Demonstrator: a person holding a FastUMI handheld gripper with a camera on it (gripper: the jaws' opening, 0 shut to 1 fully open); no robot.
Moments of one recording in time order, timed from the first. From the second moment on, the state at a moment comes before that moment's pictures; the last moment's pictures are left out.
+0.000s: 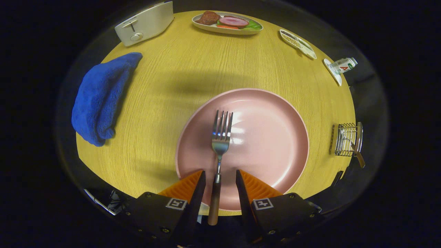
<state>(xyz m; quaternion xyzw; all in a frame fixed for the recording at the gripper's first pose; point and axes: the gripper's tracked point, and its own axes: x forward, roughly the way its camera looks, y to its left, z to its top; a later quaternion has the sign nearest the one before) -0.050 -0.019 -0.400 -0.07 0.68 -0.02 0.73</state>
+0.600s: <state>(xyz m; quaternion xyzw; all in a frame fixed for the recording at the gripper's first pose) -0.051 -0.012 -0.401 -0.07 0.70 0.03 0.71</state>
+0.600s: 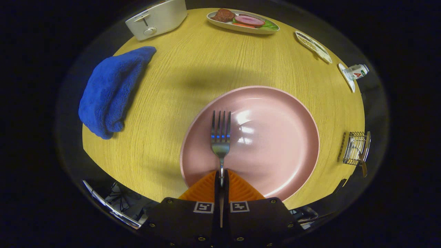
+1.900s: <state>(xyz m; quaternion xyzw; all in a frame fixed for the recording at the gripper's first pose) -0.049 -0.236 -0.248 -0.02 0.70 -0.24 0.68</state>
